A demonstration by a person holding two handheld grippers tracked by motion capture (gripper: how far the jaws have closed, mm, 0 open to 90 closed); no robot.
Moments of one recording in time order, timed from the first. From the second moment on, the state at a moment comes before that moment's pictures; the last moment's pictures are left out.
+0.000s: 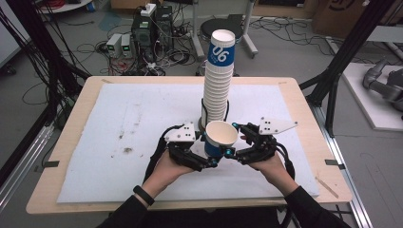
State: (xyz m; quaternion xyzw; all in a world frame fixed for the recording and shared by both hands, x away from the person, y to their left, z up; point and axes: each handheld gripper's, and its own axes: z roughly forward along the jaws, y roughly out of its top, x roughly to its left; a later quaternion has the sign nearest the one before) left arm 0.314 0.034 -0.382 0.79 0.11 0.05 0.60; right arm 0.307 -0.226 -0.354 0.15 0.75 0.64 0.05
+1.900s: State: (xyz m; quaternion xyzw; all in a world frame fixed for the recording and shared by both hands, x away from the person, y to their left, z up) left arm 0.311 0.048 -0.351 0.72 0.11 0.02 0.68; right arm 0.304 -0.214 -0.370 0.12 0.79 0.61 0.04
